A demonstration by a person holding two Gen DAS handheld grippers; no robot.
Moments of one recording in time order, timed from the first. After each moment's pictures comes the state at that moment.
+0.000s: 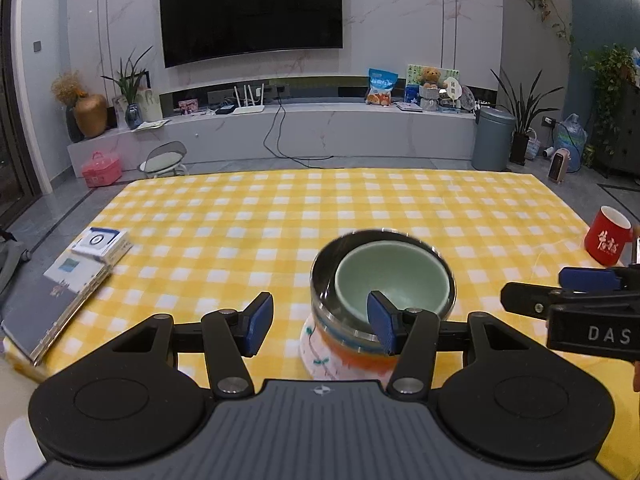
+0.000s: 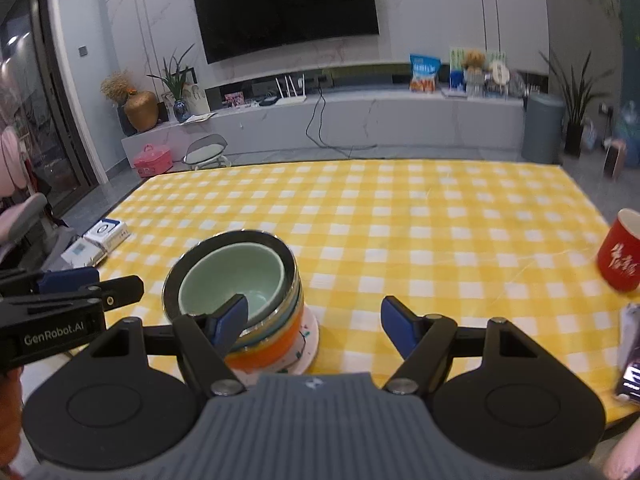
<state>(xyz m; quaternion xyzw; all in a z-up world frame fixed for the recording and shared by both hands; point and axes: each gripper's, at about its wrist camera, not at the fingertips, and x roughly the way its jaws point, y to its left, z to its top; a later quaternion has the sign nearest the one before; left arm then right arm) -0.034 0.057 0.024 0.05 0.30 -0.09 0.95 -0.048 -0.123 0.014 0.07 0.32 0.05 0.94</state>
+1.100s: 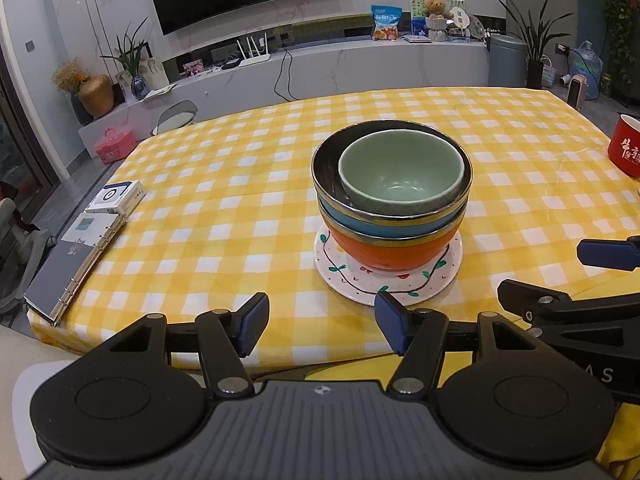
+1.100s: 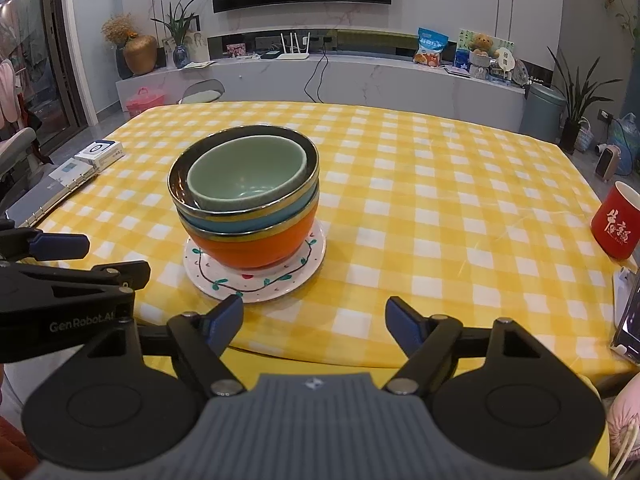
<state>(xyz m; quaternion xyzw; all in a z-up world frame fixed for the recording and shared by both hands) -0.051 0.051 -0.022 0.12 0.38 -0.06 0.92 -0.072 -0.089 -0.039 0.01 0.37 0.04 0.93</state>
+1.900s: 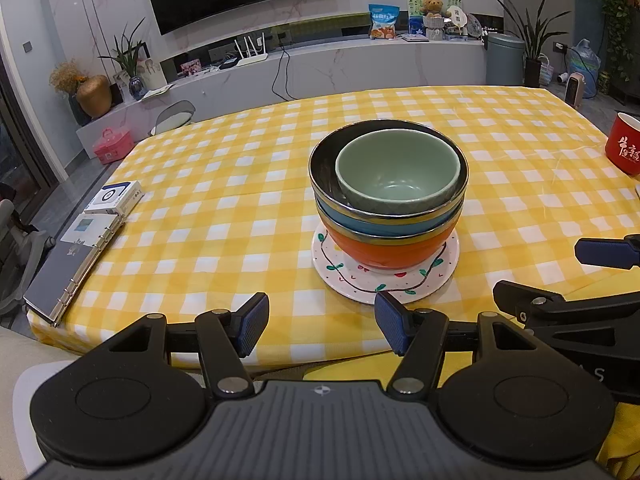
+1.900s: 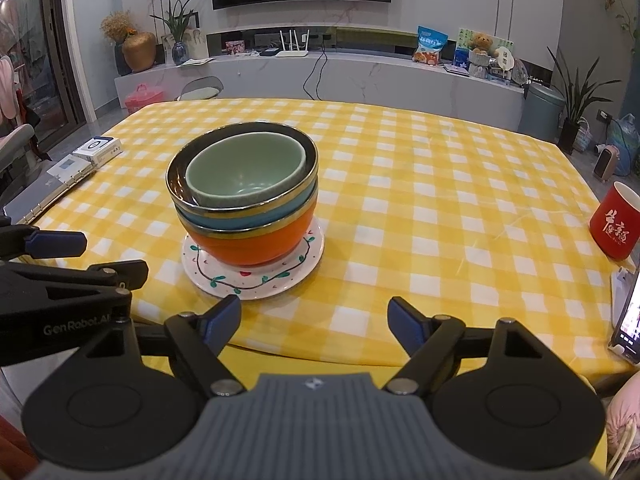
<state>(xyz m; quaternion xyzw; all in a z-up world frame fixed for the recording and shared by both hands) -0.052 0.050 -0.022 0.12 0.38 -0.06 0.92 -0.071 -0.088 -0.041 0.01 0.38 0.03 0.93</state>
